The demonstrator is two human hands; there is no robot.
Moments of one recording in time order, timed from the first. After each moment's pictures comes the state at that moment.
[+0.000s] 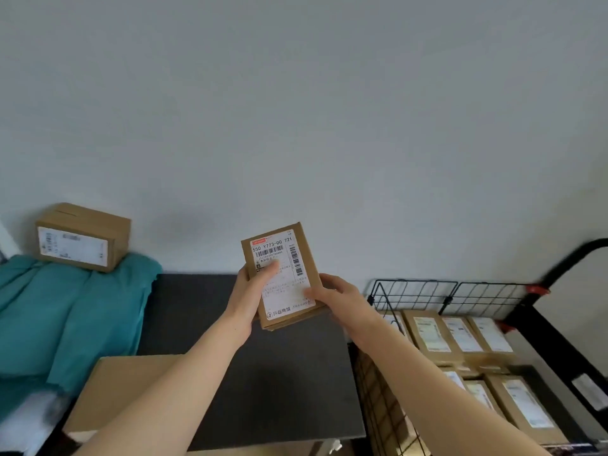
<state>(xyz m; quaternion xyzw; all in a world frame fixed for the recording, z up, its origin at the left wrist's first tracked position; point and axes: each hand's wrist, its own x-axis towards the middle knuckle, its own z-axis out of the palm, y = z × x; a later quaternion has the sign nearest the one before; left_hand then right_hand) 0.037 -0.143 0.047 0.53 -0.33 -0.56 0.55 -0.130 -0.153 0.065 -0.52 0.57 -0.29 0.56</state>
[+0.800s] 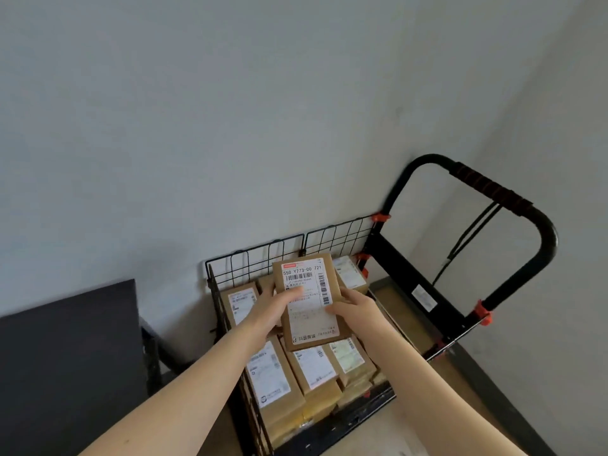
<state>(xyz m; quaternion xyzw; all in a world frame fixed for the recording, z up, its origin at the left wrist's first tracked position) -0.355 -0.257 -0.039 0.50 -0.45 -0.70 0.24 -0.505 -0.189 -0.002 -0.30 0.74 -0.35 0.48</state>
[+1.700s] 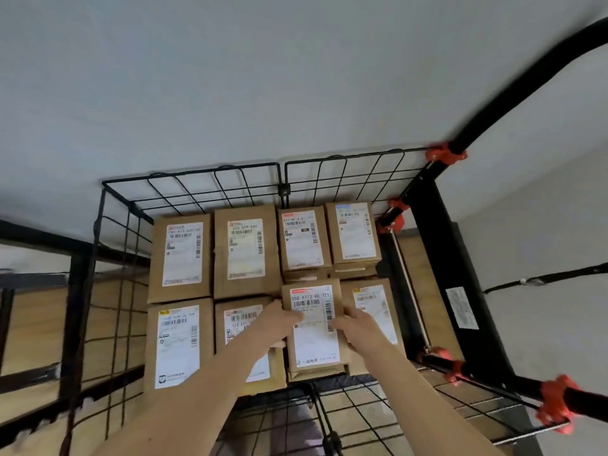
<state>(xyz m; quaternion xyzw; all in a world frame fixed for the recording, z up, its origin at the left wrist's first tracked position) -0.564 -0.319 -0.218 0.70 -0.27 -0.66 0.03 -0.719 -0.299 -0.235 -0.23 0.73 -0.08 0.64</state>
